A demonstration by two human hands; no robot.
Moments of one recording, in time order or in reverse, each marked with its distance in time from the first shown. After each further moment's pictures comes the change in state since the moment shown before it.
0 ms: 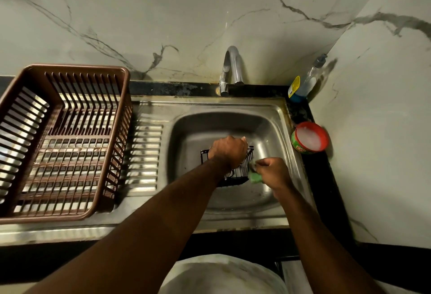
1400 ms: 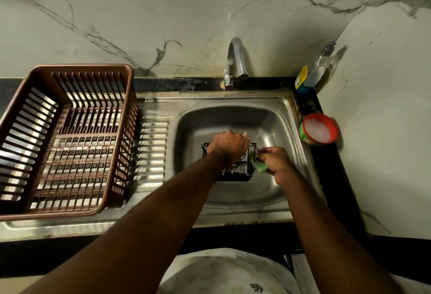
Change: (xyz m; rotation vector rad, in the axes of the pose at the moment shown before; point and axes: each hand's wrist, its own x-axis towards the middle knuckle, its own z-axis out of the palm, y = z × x) left_hand -0.002 -0.022 0.007 0.009 0.046 0.056; right_hand 0.016 -0.016 0.013 0.306 -0.060 0.184
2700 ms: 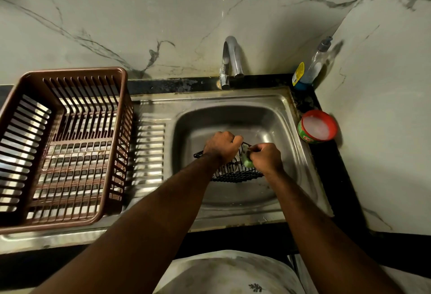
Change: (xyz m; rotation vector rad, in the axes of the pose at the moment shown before) left_hand 0.003 -0.016 0.007 -0.454 -0.053 -0.178; right_hand -0.009 -0.008 0.023 -0.447 0.169 -0.261
